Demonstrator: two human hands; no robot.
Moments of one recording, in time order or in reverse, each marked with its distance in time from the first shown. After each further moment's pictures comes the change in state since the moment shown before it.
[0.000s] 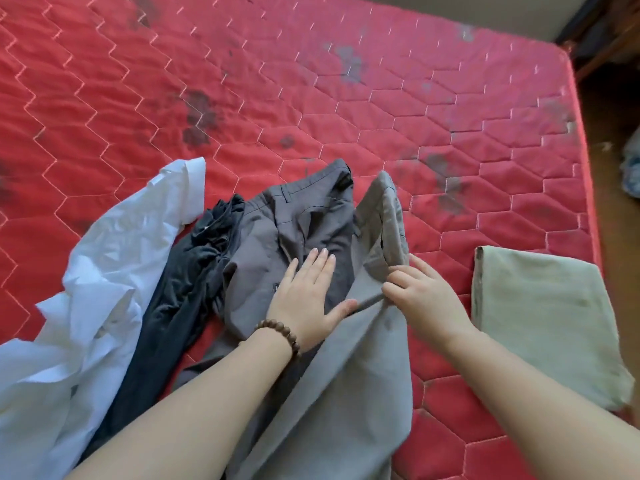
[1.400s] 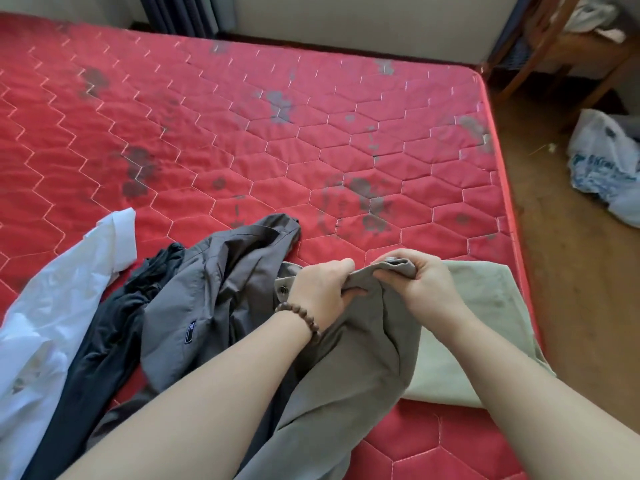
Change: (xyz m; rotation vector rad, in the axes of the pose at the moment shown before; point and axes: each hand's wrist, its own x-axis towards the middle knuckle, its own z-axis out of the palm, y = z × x) left_hand 0.091 0.164 -0.023 -0.201 0.140 0.181; right_hand -0.060 0.098 -0.075 1.276 0.257 0.674
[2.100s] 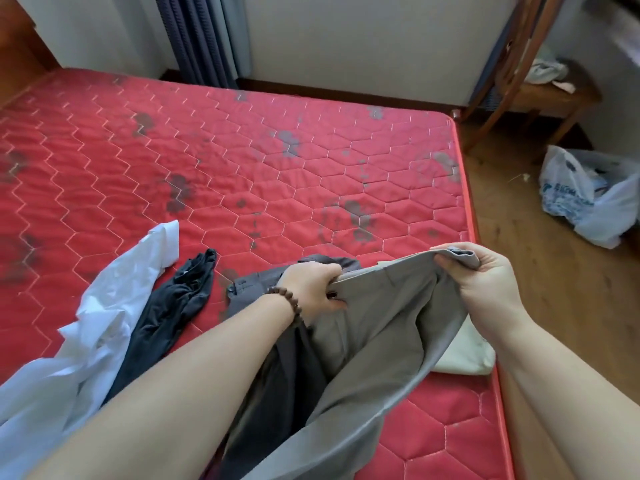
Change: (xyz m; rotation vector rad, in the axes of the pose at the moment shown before) left_hand -0.057 0.069 -0.100 0.166 -0.206 0.033; right_hand -0.111 -0.093 -0.087 0.174 0.293 -0.083
